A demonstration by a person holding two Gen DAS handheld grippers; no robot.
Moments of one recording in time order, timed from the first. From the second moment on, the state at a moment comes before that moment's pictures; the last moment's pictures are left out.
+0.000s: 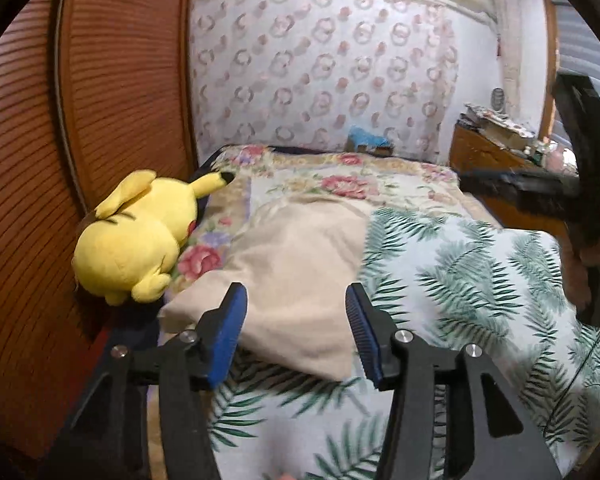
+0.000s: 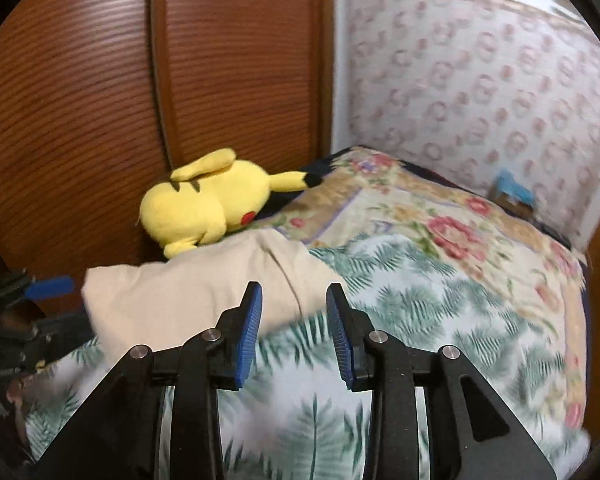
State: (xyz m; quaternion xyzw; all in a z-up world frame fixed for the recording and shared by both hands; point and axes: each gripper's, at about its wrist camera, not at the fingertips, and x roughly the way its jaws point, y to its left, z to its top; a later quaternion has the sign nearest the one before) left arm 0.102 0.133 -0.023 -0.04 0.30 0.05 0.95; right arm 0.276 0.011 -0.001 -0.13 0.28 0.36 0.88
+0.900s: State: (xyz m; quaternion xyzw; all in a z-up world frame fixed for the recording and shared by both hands) left arm 0.066 0.008 0.049 0.00 0.22 -0.02 0.98; right arm 0.105 -0.170 0.052 -0.02 0.18 0.17 0.97
